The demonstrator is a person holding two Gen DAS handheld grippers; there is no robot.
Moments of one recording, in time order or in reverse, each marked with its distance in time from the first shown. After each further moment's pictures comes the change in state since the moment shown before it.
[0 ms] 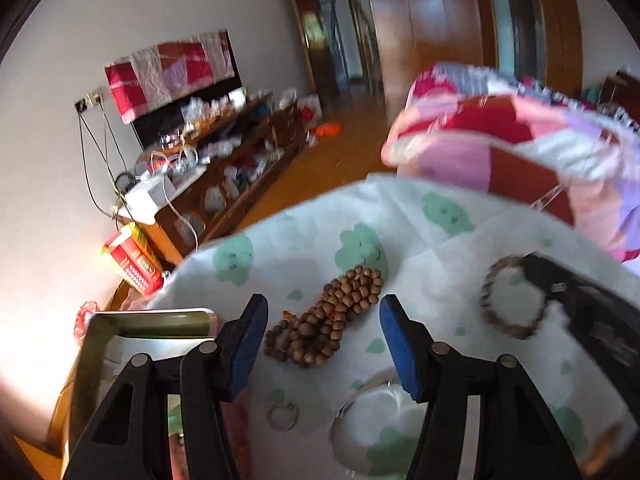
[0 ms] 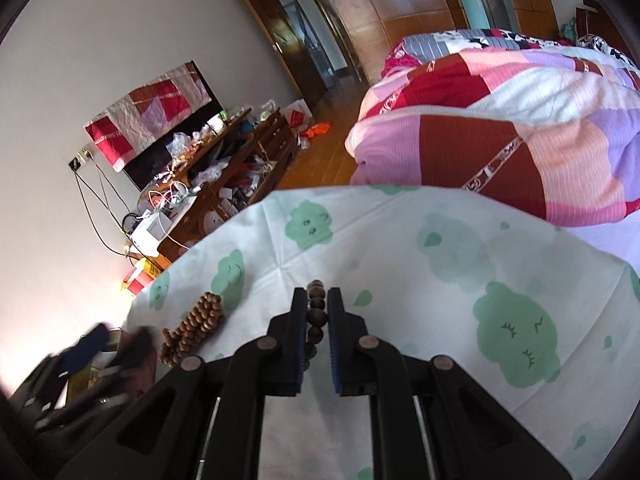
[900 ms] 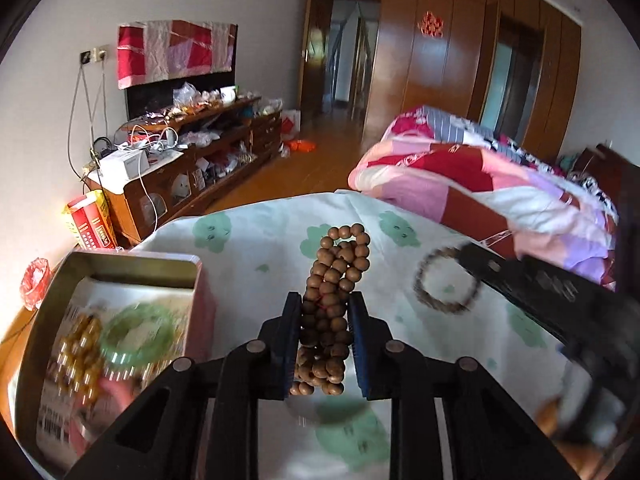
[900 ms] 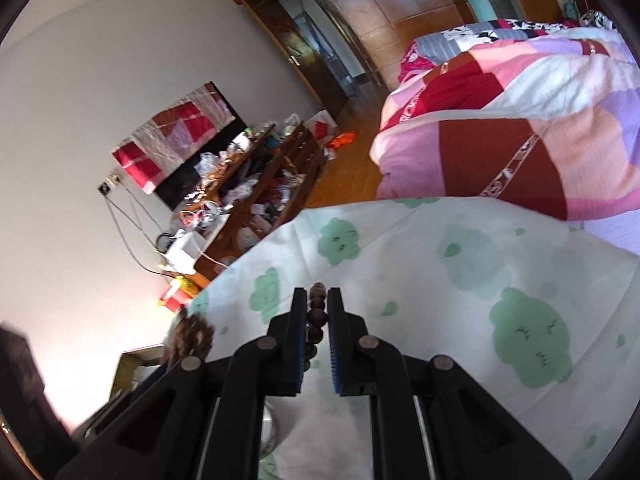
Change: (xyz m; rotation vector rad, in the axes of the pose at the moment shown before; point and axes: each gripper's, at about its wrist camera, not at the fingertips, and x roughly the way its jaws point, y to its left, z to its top) left arm -0.064 0.014 -0.036 -0.206 -0.114 -0.208; right arm -0.012 -0.007 0.006 0.067 -0.035 0.155
